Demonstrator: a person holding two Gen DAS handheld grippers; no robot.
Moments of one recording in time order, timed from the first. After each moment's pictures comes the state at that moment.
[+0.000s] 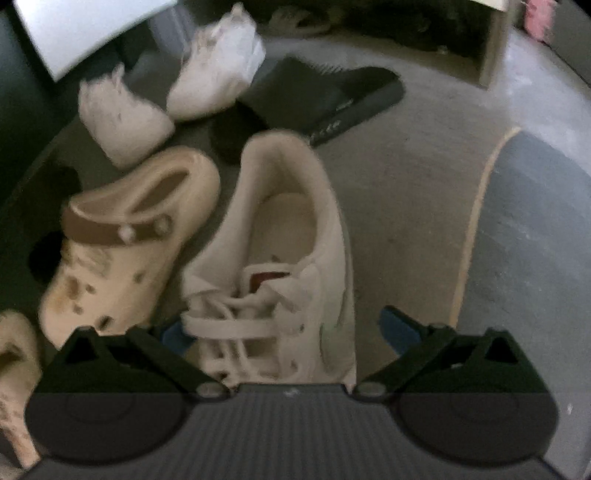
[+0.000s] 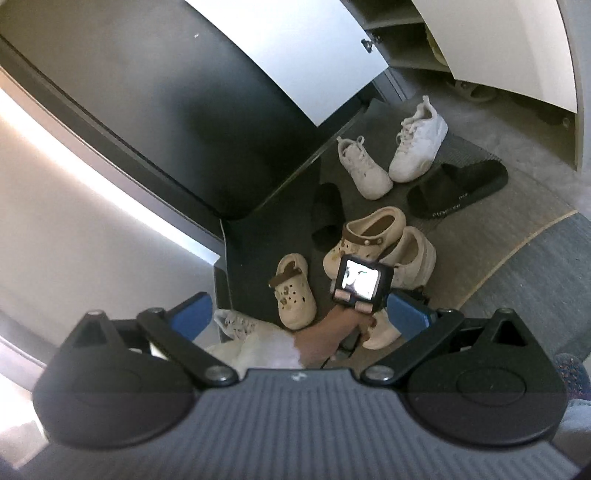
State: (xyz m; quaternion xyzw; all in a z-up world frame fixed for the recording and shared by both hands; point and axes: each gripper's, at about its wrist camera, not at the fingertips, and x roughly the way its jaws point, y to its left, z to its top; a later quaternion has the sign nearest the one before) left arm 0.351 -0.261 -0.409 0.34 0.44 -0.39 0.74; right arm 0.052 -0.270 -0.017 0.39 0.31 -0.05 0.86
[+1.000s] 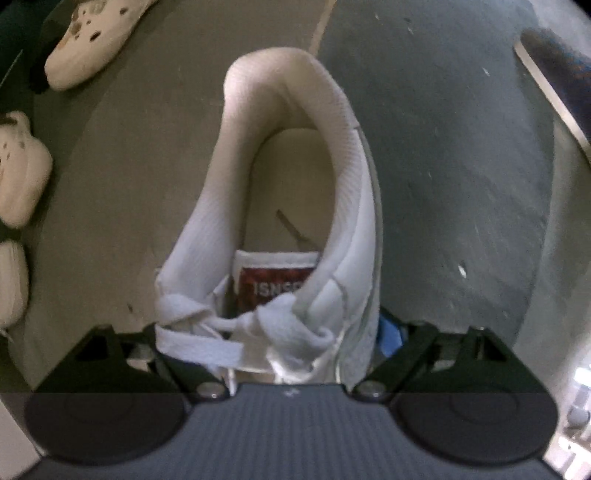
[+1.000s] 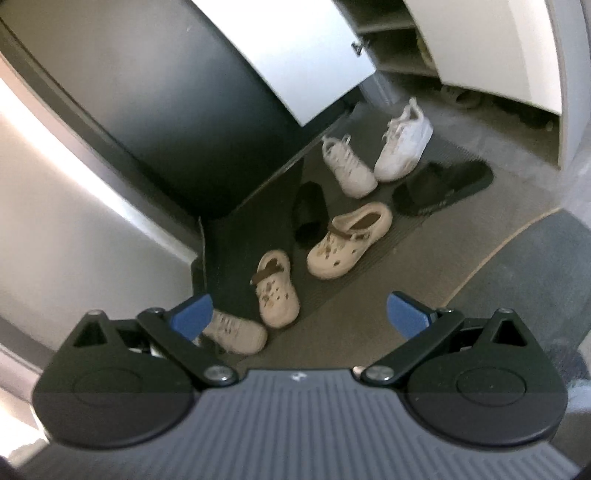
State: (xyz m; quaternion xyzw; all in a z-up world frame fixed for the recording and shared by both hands) left arm 0.173 -0.028 -0.405 0.42 0.56 -0.36 0.61; right arm 0.063 -0.207 -0.040 0.37 0.34 -0.06 0.86
